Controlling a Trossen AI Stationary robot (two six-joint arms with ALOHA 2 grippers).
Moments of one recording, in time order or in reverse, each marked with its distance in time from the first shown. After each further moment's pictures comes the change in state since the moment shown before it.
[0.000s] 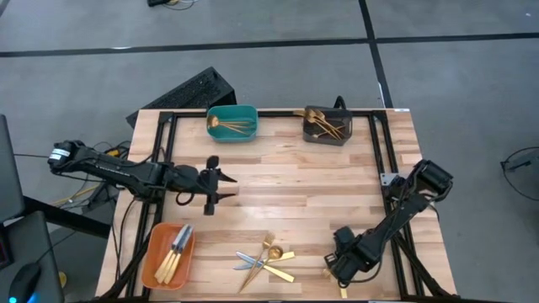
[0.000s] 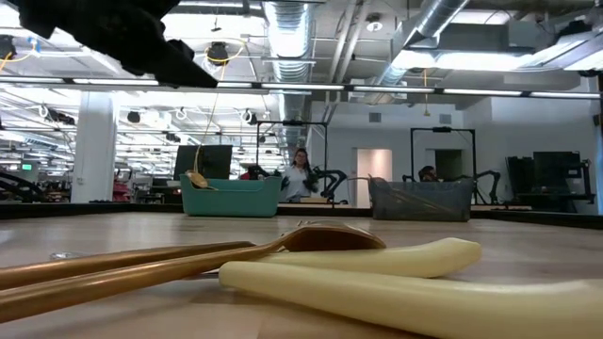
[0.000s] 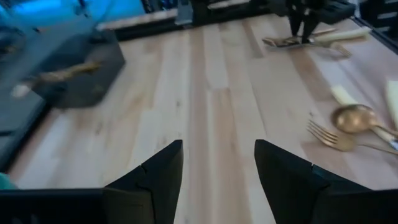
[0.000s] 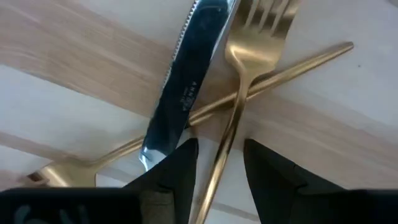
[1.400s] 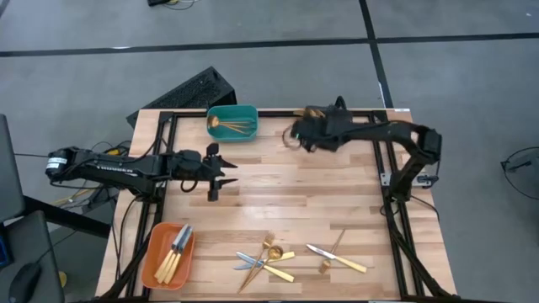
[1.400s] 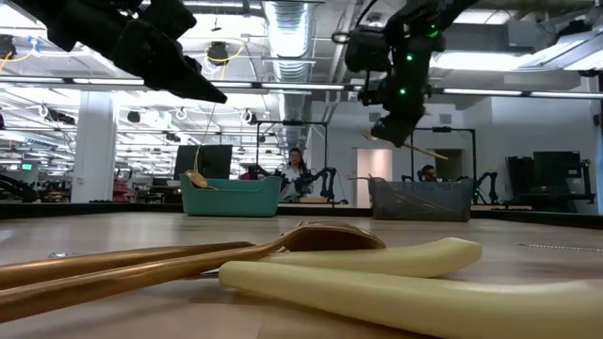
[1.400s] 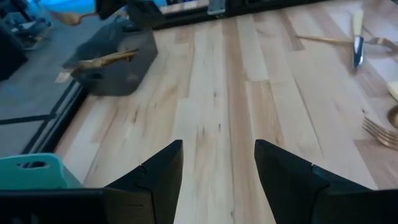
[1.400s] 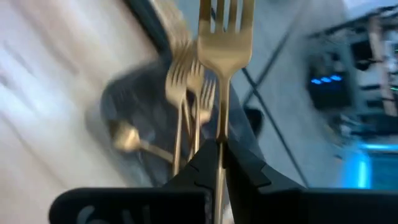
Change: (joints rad) left arm 0.210 0.004 0.000 -0.001 0.105 0.077; right arm -1.151 -0.150 0.202 -0.059 0.917 -1.879
